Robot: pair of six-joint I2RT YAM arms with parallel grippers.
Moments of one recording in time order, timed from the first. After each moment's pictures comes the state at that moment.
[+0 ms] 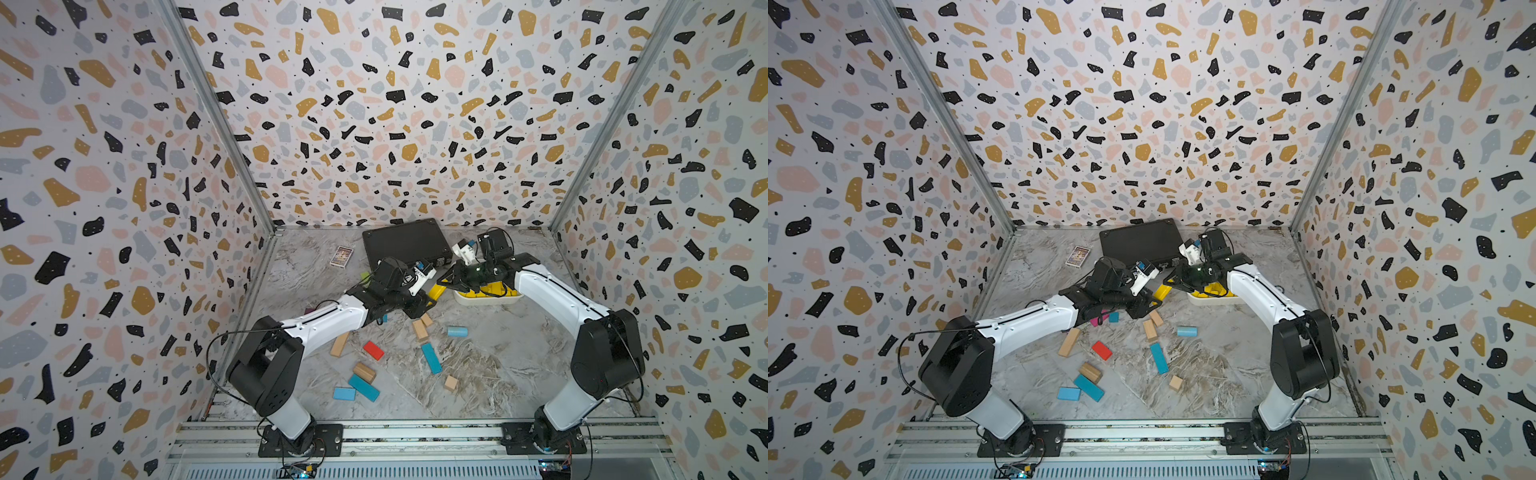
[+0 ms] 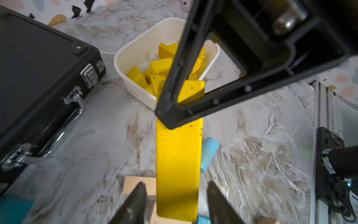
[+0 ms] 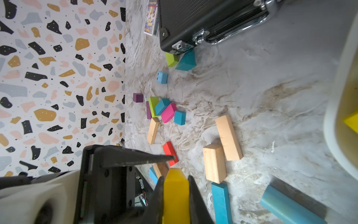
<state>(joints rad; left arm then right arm) -0.67 1.61 1.07 -0.09 0.34 0.01 0.36 1.65 1.32 -0.57 -0.69 0.57</state>
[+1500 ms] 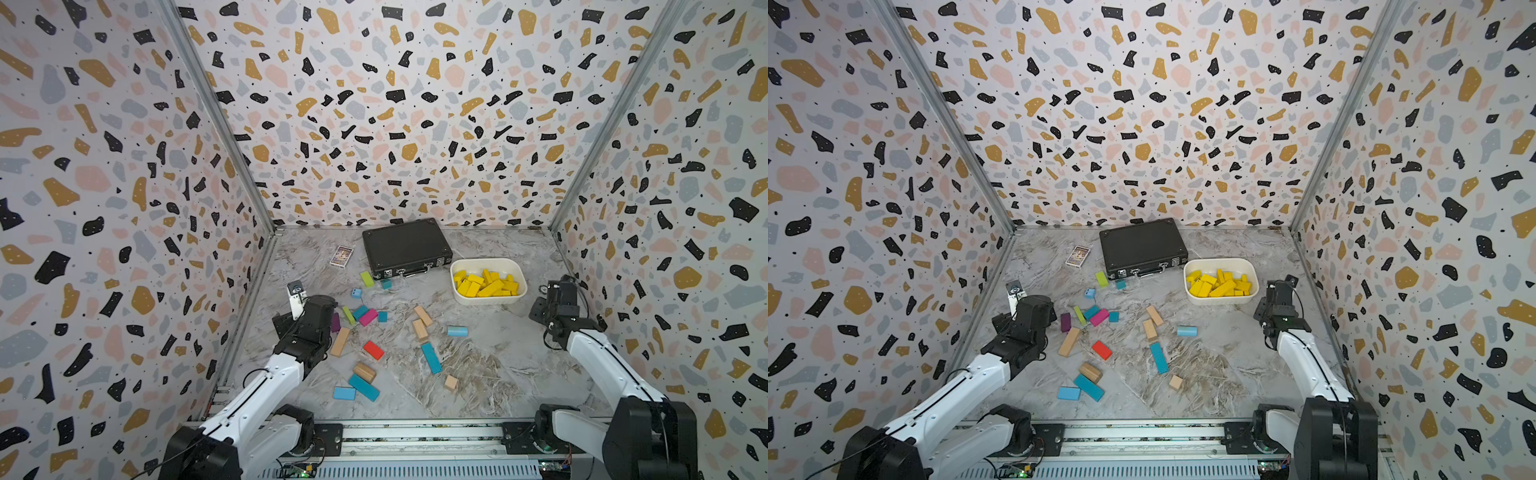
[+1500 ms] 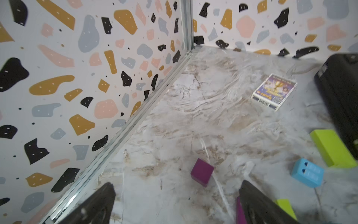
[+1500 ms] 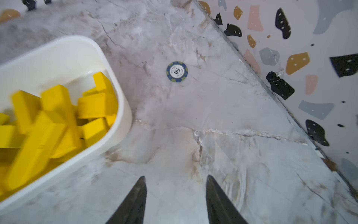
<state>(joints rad) -0.30 1.01 0.50 -0.16 -0.77 -0.36 -0.04 1.18 0.54 -0.18 0.29 0.29</state>
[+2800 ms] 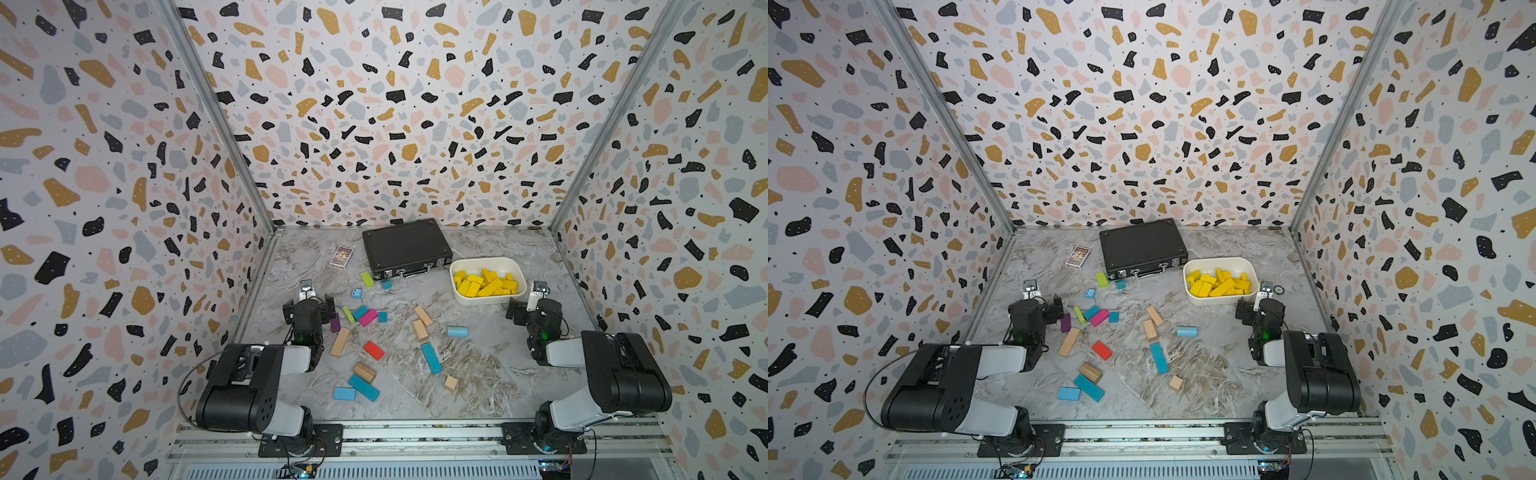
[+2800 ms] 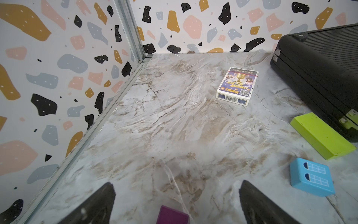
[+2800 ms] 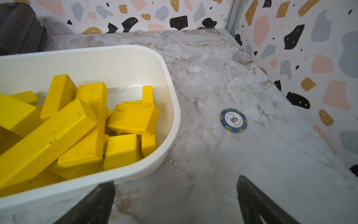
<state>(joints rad) -0.08 1.45 0.31 0.75 -0.34 -0.02 -0.03 1.52 0.33 0.77 0.10 0.01</state>
